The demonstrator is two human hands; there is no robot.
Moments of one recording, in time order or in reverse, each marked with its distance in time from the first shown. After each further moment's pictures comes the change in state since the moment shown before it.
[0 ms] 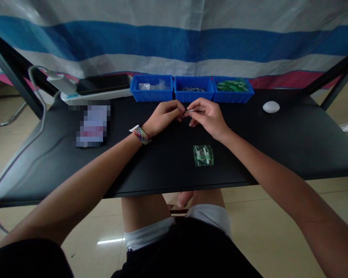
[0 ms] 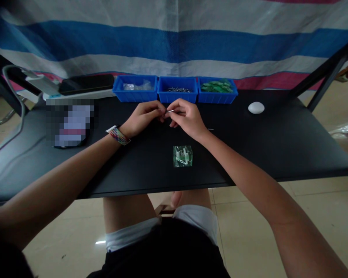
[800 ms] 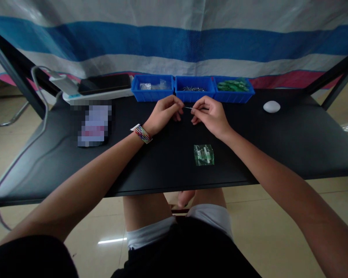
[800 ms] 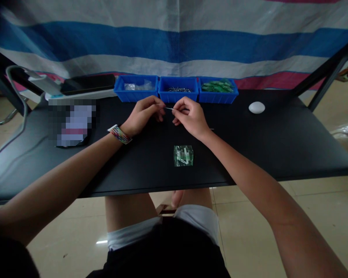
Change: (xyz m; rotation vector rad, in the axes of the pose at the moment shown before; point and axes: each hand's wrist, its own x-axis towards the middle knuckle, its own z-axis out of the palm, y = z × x) left_hand 0.002 0.001 0.002 -0.092 0.116 -0.063; right_hand 0.001 0.001 -0.003 -0.048 0.104 -0.016
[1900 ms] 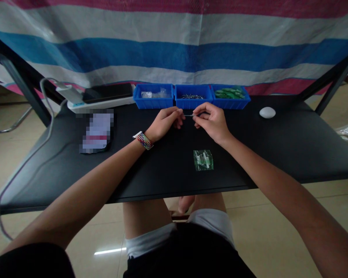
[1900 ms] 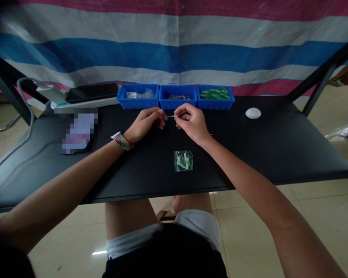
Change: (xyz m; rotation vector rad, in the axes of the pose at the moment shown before) left_hand -0.001 -0.001 -0.002 0.013 -0.083 -0.017; right_hand -0.001 -0.004 -0.005 -0.027 0.043 -0.024
